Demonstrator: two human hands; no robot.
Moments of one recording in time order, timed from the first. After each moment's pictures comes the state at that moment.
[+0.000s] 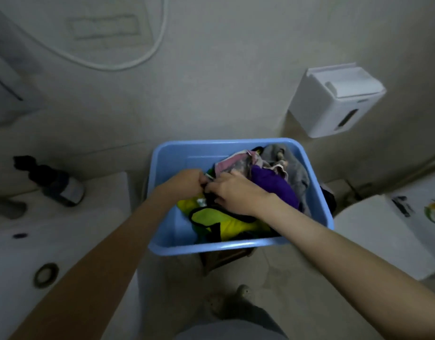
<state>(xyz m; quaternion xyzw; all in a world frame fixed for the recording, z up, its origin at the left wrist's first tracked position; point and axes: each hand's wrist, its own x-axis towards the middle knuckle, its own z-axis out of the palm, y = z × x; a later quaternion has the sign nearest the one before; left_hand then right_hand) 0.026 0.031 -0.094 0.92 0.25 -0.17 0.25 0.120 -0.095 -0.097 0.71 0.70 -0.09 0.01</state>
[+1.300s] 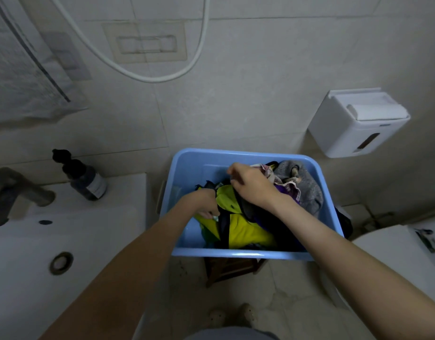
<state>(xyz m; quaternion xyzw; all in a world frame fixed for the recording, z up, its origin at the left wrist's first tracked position) 0.025 0.027 -0.127 0.79 0.38 -0.26 0.40 0.143 -0.072 -0.094 0.78 0.55 -0.20 -0.23</state>
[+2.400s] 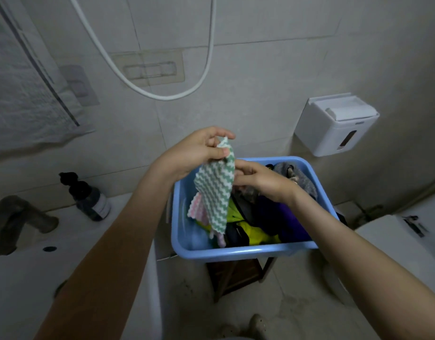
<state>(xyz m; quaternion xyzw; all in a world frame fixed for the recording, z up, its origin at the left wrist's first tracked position) -0.005 0.044 0.023 0.77 0.16 0.09 0.61 0.116 -0.093 -0.029 0.61 0.46 -0.47 -0.44</state>
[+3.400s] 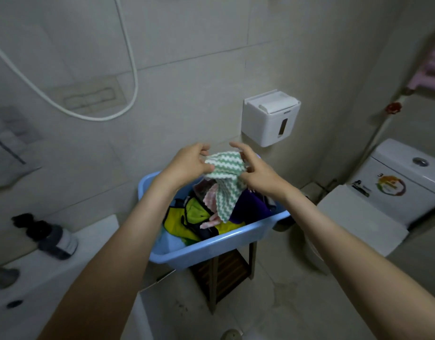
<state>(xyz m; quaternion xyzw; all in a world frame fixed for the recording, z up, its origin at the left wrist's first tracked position) 0.034 -0.027 0.025 0.91 0.19 0.04 0.38 0.124 -0.196 -0.013 0.77 0.37 -0.21 -0.48</state>
